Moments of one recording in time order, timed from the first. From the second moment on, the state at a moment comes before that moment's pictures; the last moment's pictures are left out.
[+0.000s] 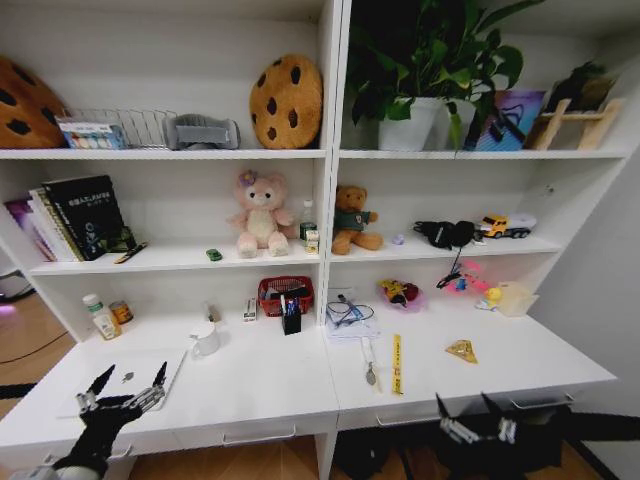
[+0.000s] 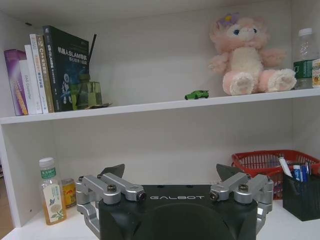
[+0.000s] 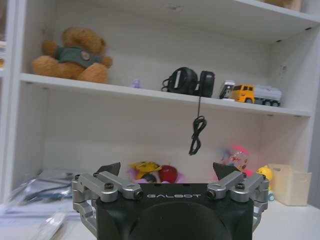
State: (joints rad) left arm 2.05 -1.35 -1.06 -2.42 -0.45 0.06 0.04; right arm -1.88 1.30 0.97 2.10 0.40 0.18 -0.06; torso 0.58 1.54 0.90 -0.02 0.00
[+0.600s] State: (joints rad) left arm 2.05 -1.35 -1.06 -2.42 -0.45 0.06 0.04; right arm -1.77 1.22 0.99 2.00 0.52 0.05 -0.07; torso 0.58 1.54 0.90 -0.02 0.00
